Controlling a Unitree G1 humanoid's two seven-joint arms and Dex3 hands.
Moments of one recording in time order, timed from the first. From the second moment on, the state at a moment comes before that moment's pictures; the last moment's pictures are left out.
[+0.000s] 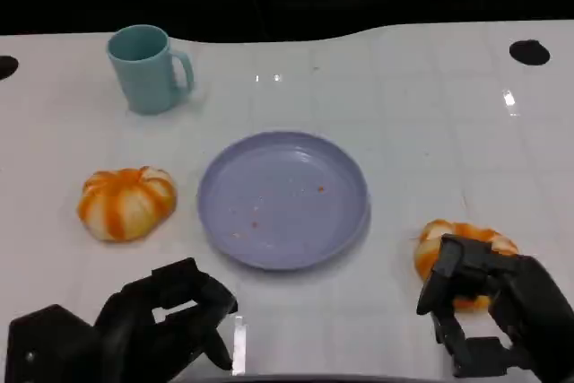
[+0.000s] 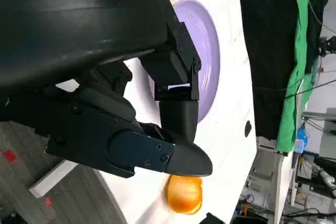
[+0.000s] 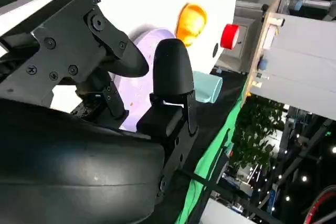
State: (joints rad) left arm 0.25 0.02 -0.03 -0.16 -0.21 0.08 -0.25; right arm 0.14 -0.13 0.08 0.04 0.03 -0.49 0.27
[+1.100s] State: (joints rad) left arm 0.25 0.02 -0.03 -0.16 -0.21 0.07 -0.25; right arm 0.08 -0.47 0.09 -0.43 -0.73 -0.10 0.37
